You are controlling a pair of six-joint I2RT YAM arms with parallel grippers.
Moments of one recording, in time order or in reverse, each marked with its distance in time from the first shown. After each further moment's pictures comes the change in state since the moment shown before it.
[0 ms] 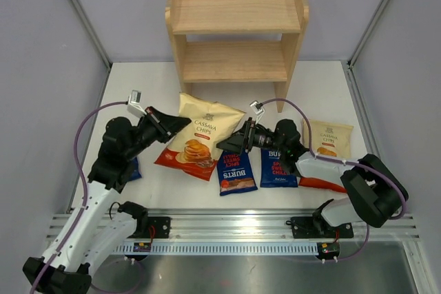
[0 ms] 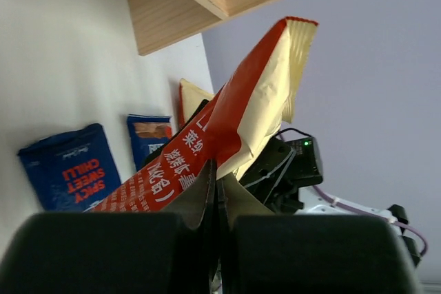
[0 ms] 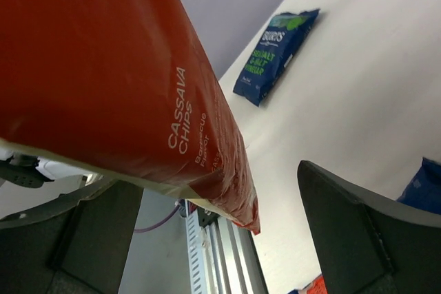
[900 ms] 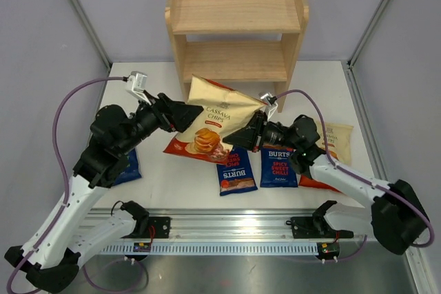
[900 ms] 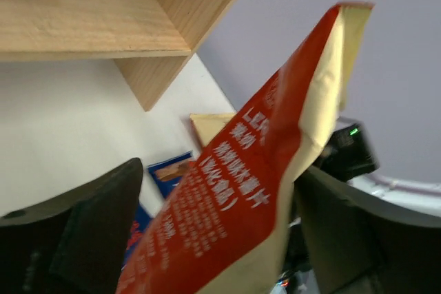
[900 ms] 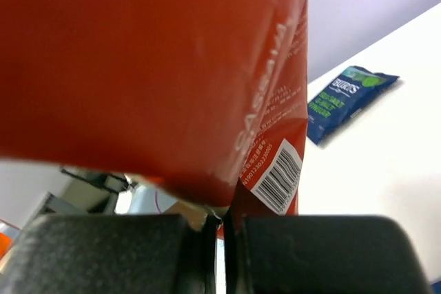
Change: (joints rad) left arm -0.235 0.090 0.330 -0.110 -0.184 0.396; right arm 0.005 -0.209 0.051 0.053 -0.116 0.023
